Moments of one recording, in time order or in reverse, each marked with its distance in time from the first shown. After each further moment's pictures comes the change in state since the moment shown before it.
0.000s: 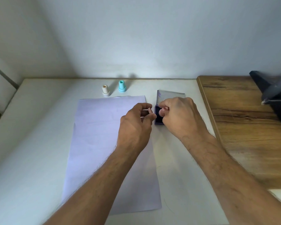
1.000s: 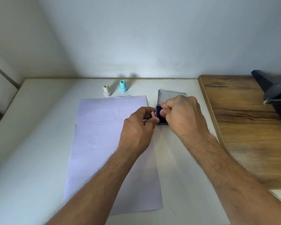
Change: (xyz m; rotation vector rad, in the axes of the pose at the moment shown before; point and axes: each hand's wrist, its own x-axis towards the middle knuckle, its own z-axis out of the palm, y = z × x) left_hand -0.001 -0.005 0.001 0.012 -0.087 0.013; right_hand -0.001 -0.001 -0.002 0.003 0.039 0.041
